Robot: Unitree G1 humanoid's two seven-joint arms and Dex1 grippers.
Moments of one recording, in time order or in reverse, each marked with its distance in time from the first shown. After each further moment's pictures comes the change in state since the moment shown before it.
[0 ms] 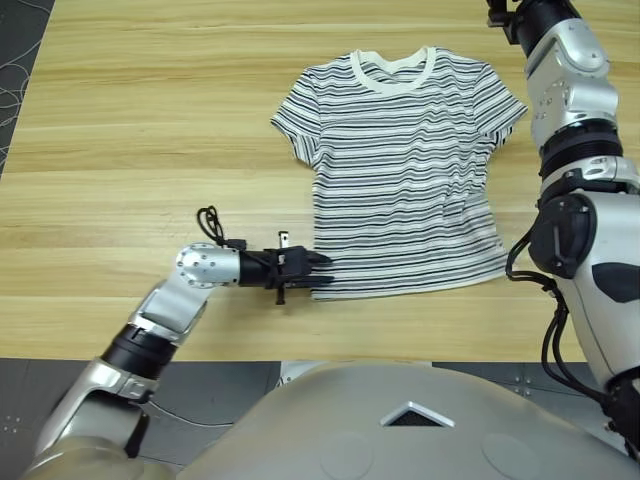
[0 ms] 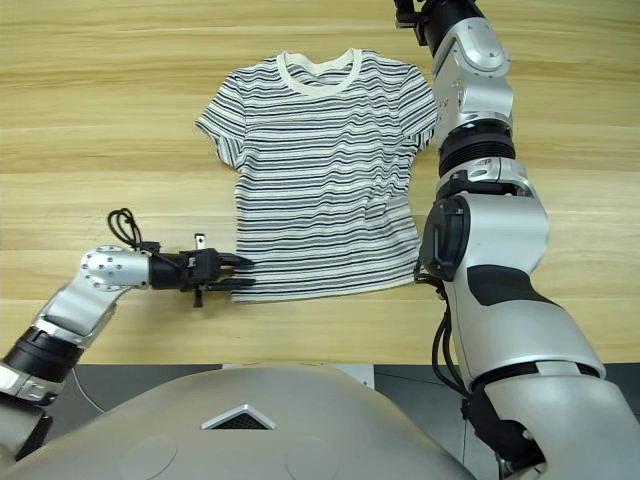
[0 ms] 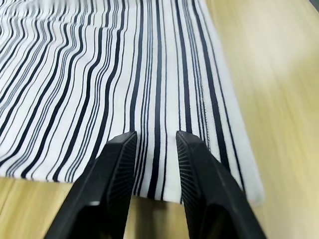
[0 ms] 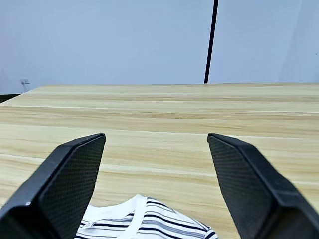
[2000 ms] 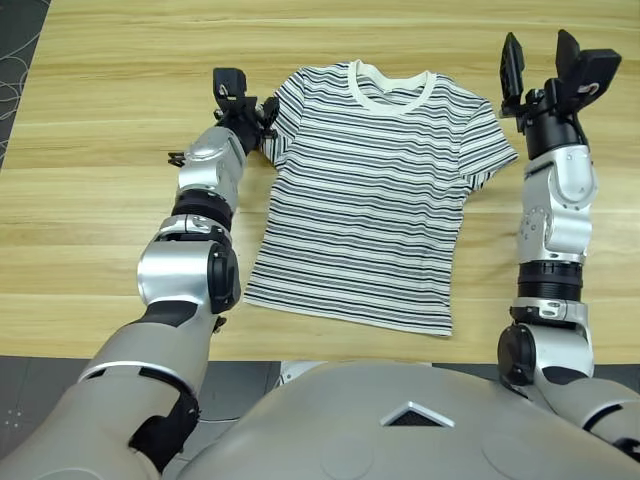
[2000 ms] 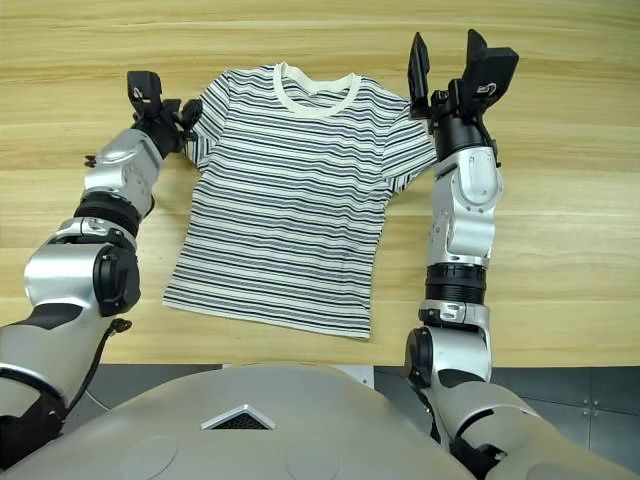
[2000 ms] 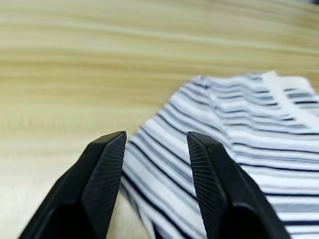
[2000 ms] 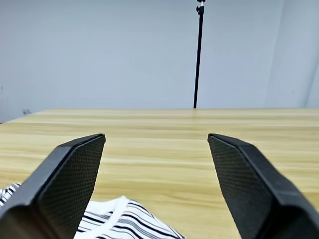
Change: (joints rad) left arm -0.843 -0.580 0.558 1.285 -0.030 0.111 0.708; right arm 0.714 0.079 0.061 -0.962 0.091 -0.029 -0.029
